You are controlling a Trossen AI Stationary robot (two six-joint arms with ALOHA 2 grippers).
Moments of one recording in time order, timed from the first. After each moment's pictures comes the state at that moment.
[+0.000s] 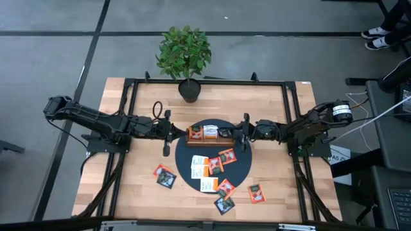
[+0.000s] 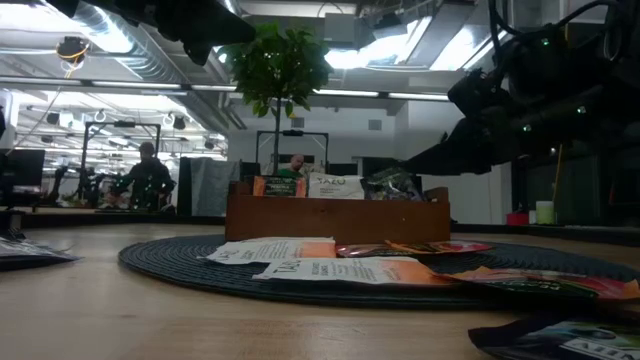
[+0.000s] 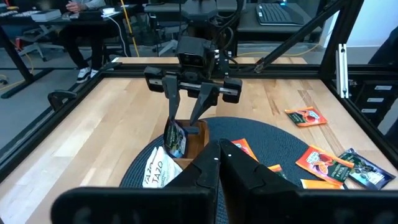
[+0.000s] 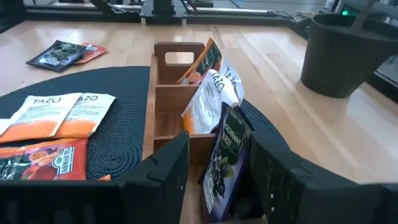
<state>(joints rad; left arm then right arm) -0.18 1.00 0.58 0.16 -0.27 -0.06 -0.03 1.53 0.24 1.01 0.11 -0.03</state>
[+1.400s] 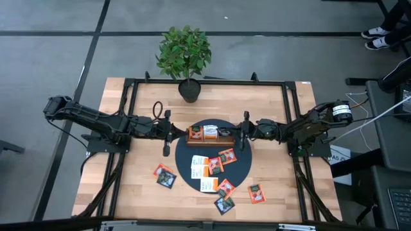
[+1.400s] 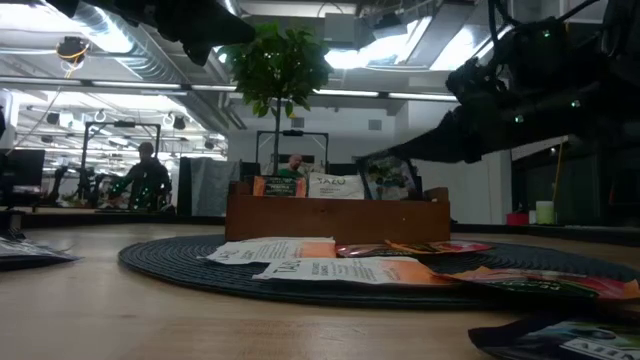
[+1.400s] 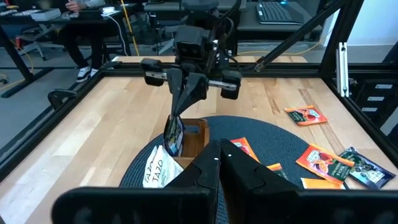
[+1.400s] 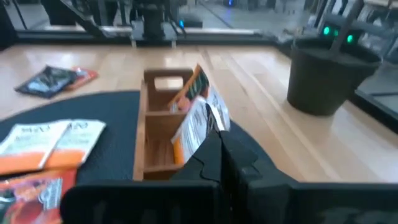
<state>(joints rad) -0.18 1.00 0.58 0.15 -0.27 -0.06 -0.02 1.53 0.26 1.07 0.16 -0.04</state>
